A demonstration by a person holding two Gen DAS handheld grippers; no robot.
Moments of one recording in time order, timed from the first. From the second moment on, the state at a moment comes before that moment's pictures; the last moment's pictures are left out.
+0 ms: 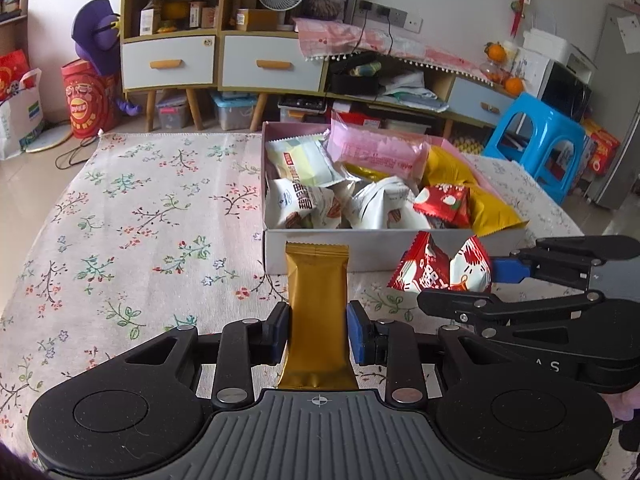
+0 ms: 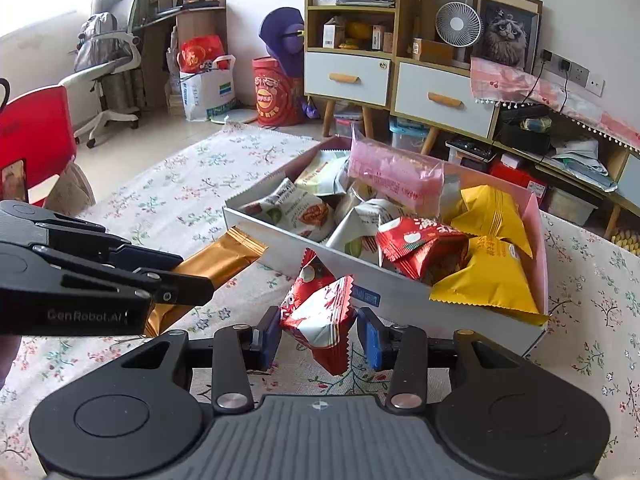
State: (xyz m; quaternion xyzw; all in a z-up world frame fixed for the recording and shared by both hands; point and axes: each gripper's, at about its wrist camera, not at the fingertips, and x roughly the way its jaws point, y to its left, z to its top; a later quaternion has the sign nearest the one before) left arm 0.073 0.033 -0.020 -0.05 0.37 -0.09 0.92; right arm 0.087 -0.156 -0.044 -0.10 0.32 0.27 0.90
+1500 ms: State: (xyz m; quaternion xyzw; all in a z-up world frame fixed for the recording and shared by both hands) left arm 0.148 0.007 -0.004 -0.12 0.34 -0.04 0.93; right arm 0.138 -0.210 -0.014 -0.02 0.29 0.21 0.93
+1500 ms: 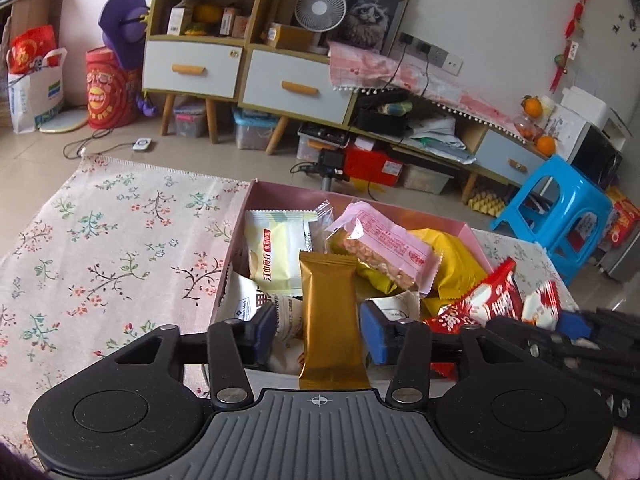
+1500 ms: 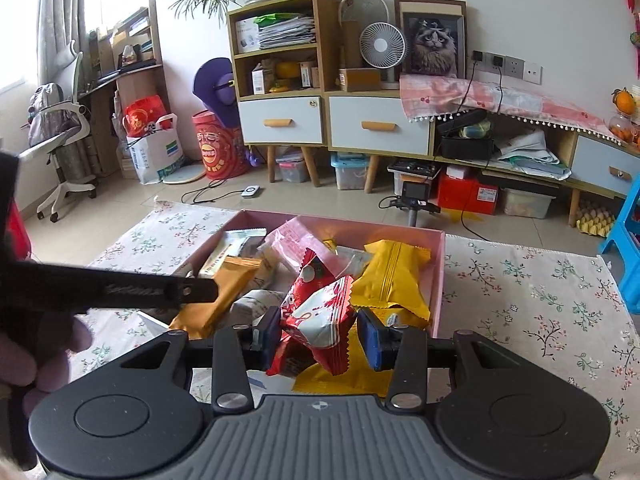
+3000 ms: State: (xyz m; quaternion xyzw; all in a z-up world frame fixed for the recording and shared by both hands) left arm 0.127 0.017 -0.001 -0.08 0.34 -0.04 0.94; right arm 0.197 -0.212 0.012 0.01 0.30 0.15 0.94
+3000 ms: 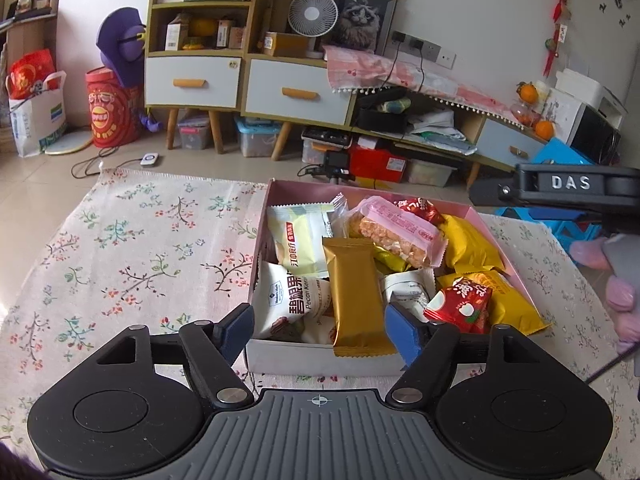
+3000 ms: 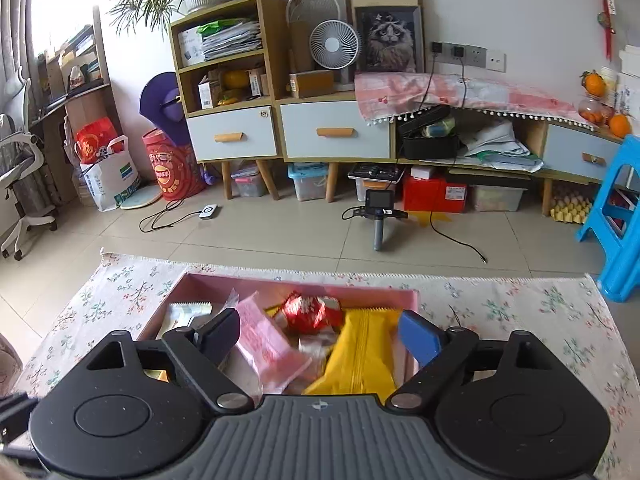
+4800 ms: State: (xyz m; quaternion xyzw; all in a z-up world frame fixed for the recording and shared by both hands) left arm 0.032 0.004 -0.005 0.00 0.41 0.05 0.91; right arm 0.038 -0.215 -0.025 -0.04 0.34 0.08 0.93
